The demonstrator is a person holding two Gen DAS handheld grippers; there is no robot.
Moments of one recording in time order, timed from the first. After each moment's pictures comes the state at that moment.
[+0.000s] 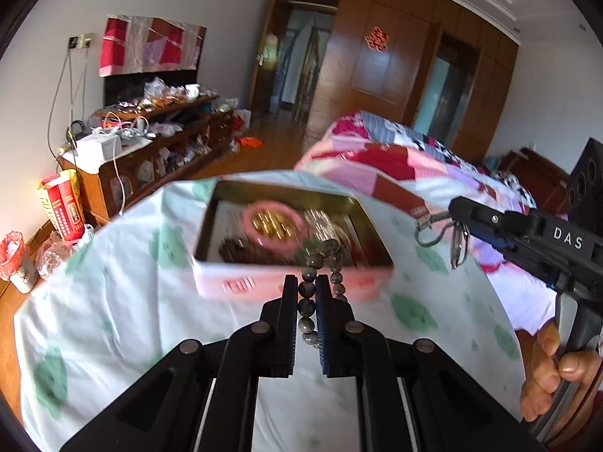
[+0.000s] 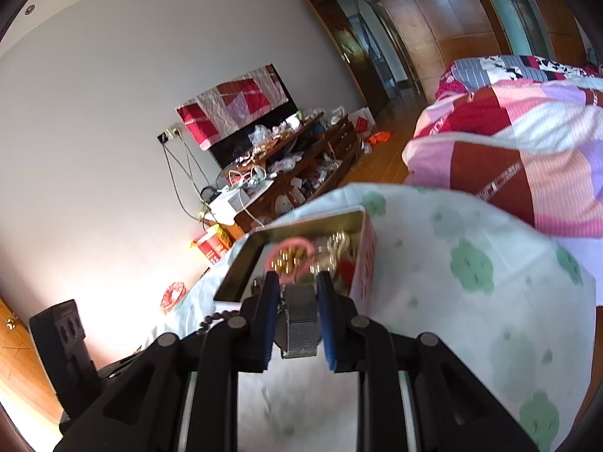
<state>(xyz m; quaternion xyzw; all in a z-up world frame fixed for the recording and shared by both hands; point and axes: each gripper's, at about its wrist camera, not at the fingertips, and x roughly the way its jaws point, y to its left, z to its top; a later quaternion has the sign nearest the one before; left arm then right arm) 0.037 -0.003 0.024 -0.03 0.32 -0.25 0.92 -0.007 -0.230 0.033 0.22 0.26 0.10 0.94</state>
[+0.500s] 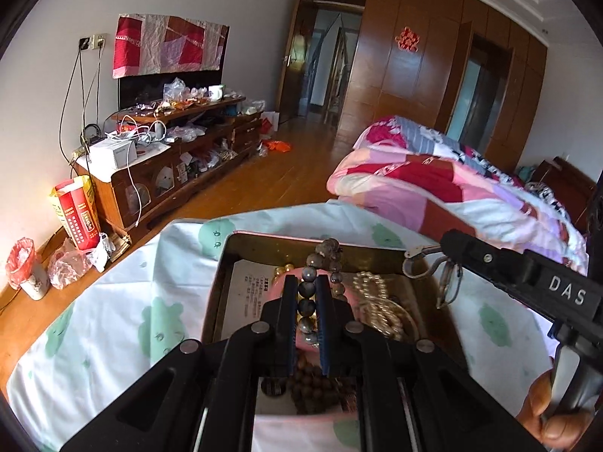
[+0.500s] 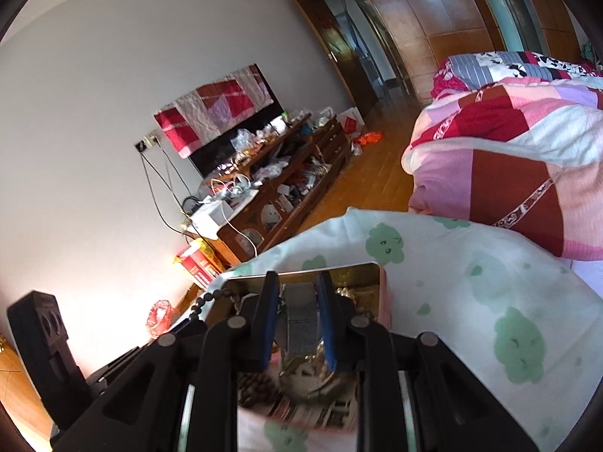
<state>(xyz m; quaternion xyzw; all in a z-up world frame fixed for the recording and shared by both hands) 0.135 -0.035 0.005 -0.02 0.33 -0.19 0.93 0.101 -0.224 0.016 0.23 0.28 0.07 0.93</state>
